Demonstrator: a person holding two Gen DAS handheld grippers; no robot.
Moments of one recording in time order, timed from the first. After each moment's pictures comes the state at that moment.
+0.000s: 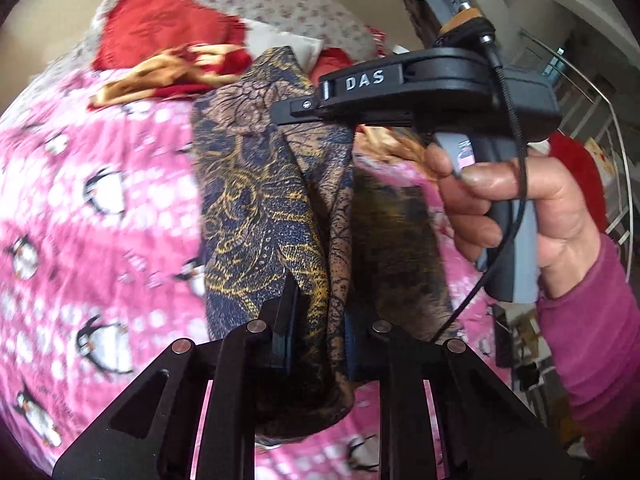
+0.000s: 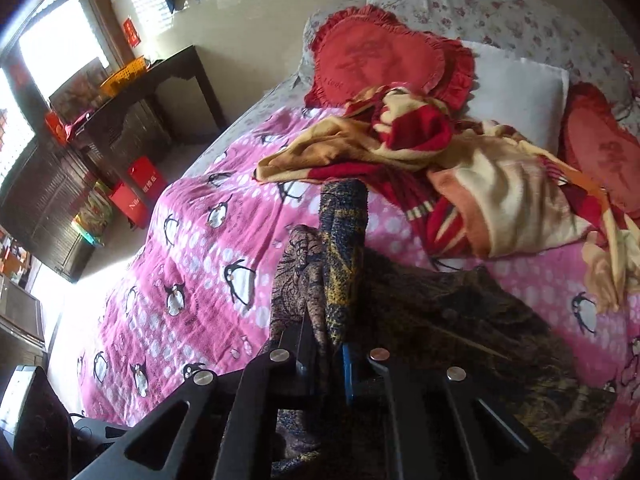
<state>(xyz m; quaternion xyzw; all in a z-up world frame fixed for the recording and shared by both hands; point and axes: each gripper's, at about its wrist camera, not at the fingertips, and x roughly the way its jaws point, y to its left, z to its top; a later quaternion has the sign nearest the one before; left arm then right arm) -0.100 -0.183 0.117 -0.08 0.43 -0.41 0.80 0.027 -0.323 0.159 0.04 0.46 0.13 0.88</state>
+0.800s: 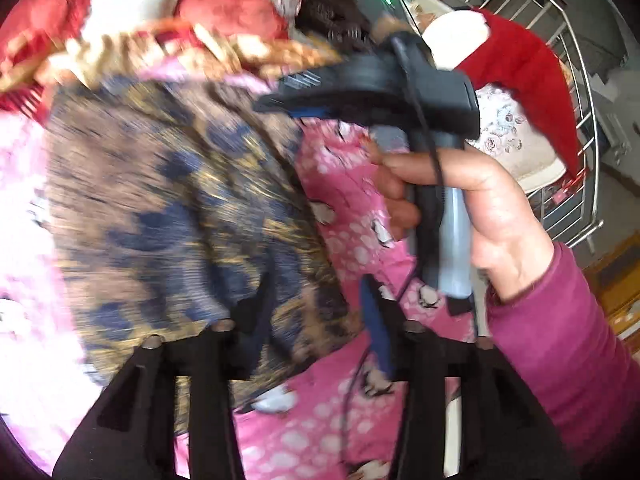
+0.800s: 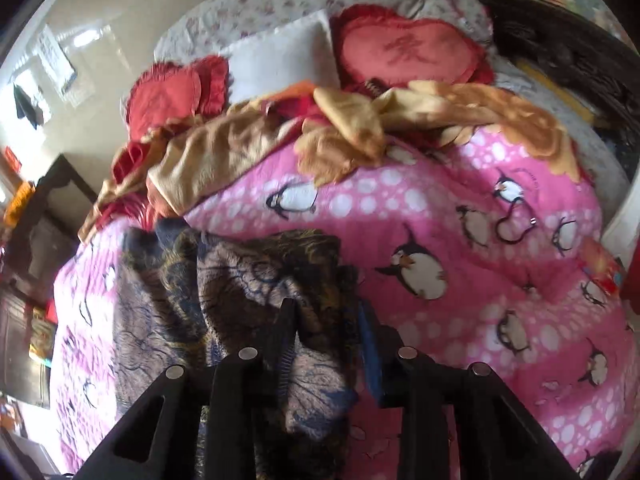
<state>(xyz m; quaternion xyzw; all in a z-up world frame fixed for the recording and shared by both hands) -0.138 -0.357 0.121 0.03 0.47 -0.51 0.72 -0.089 -0.570 0.105 0.20 0.44 -0.09 0.87</state>
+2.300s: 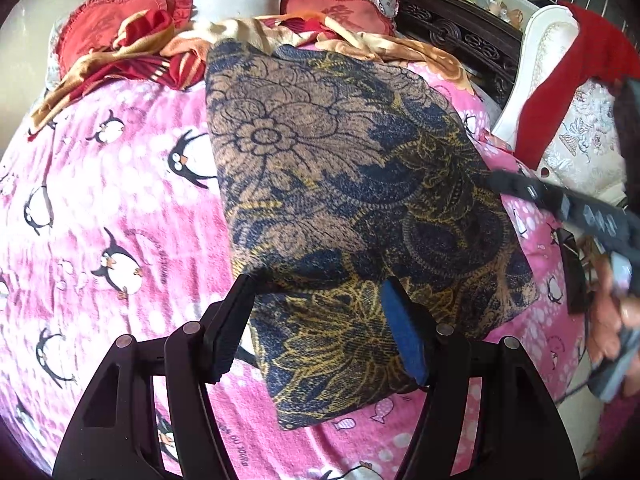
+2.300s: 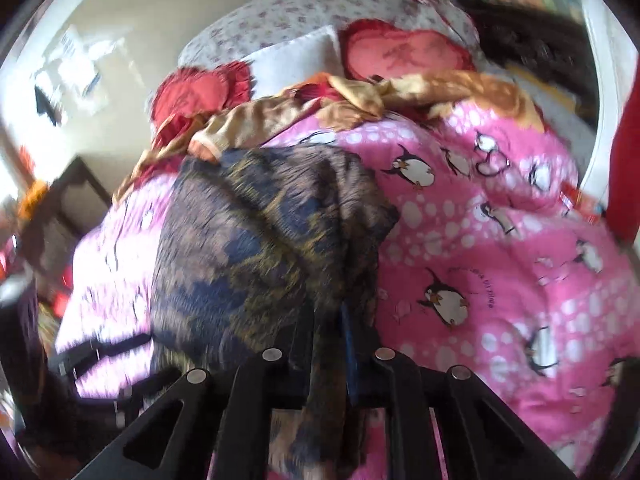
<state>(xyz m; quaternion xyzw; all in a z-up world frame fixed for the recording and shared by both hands) -0.134 -0.298 0.069 0.10 0.47 -0.35 0.80 -0.192 -0.496 0.090 0.18 0.41 -0.09 0.89</state>
